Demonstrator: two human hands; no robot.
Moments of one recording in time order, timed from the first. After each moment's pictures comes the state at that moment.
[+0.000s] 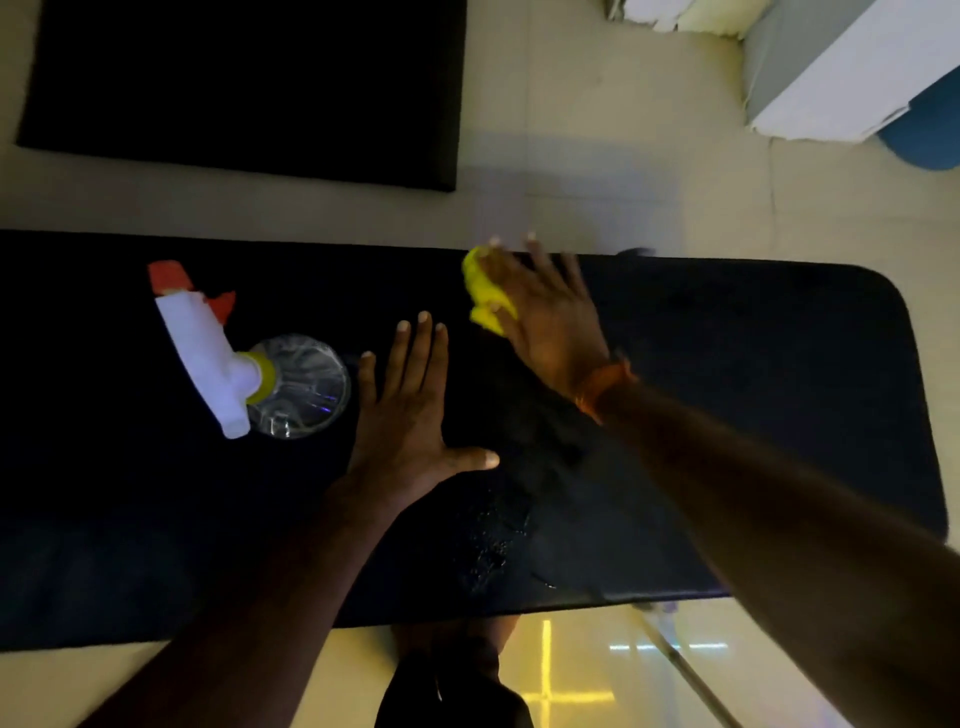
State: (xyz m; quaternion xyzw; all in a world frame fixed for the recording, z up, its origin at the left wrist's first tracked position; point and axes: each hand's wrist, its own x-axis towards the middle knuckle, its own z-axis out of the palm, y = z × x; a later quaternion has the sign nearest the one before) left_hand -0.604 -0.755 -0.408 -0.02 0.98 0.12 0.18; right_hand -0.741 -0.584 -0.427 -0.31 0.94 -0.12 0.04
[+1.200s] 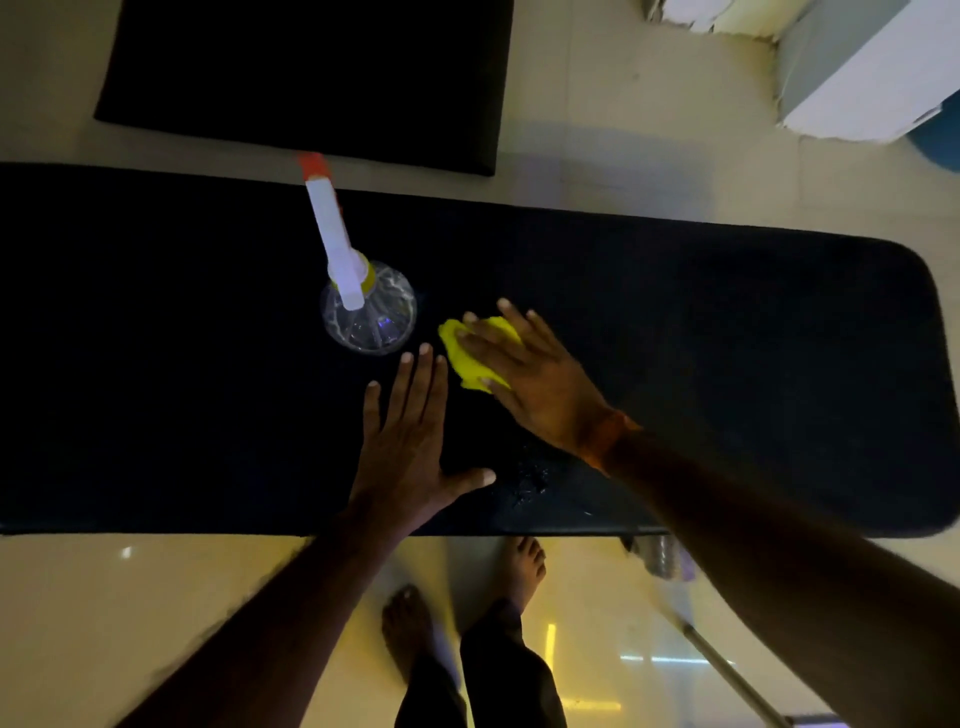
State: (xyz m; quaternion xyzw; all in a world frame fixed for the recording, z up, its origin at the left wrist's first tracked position) left_hand -0.489 -0.780 -0.398 -0.04 0.97 0.13 0.18; right_hand -0.616 -0.602 -0.419 -0.44 0.88 -0.15 0.06
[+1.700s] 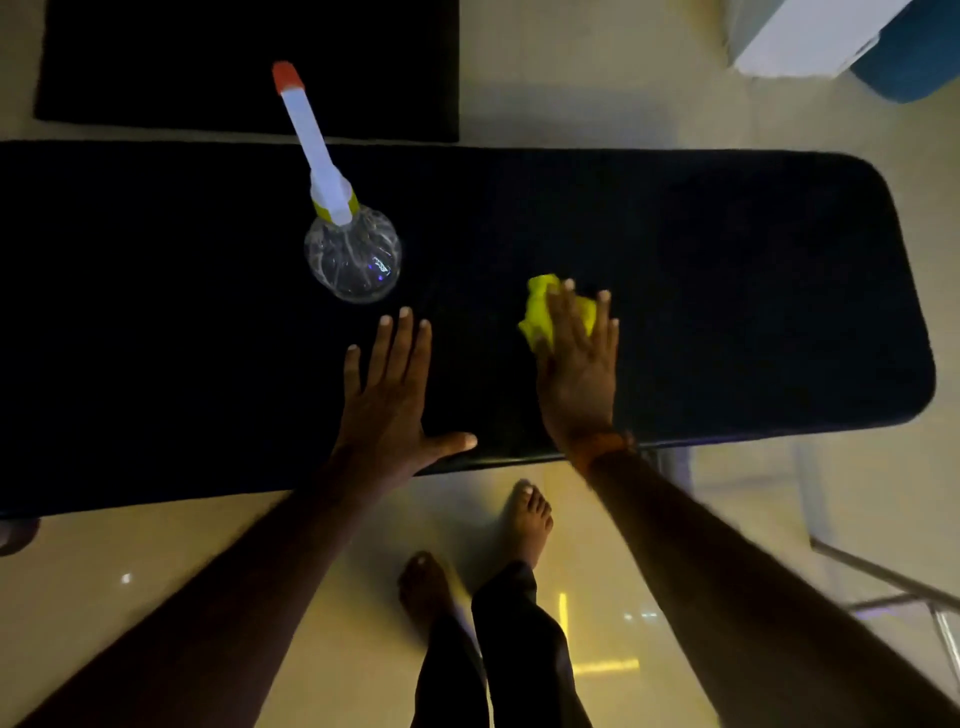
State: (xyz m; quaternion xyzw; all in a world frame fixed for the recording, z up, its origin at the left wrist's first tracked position) left_hand -0.465 -0.801 -0.397 0.01 0.98 0.11 0.18; right_hand -0.523 -0.589 -0.415 -0.03 0.97 -0.23 0.04
